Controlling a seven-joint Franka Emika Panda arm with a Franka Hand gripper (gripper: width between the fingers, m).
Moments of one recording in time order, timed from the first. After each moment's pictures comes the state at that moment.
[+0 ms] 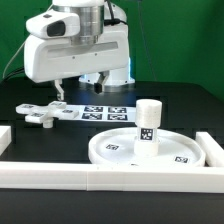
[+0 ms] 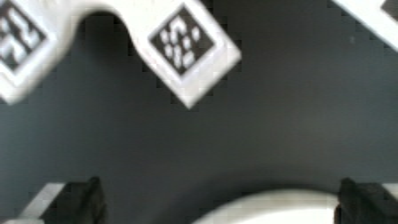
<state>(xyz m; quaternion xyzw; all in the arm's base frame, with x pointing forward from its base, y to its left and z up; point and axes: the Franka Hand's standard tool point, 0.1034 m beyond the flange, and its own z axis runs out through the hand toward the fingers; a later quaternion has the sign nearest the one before) 0.462 -0.084 0.078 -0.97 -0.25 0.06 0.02</state>
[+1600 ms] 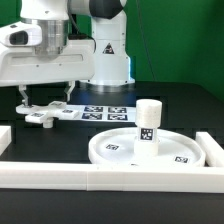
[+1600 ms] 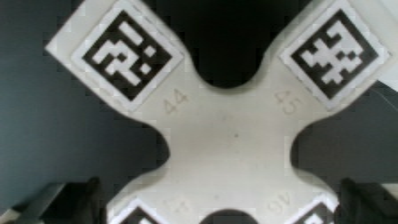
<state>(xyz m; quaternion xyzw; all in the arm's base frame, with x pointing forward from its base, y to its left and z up) 0.422 -0.151 0.046 -0.97 -0.23 0.04 -0.01</state>
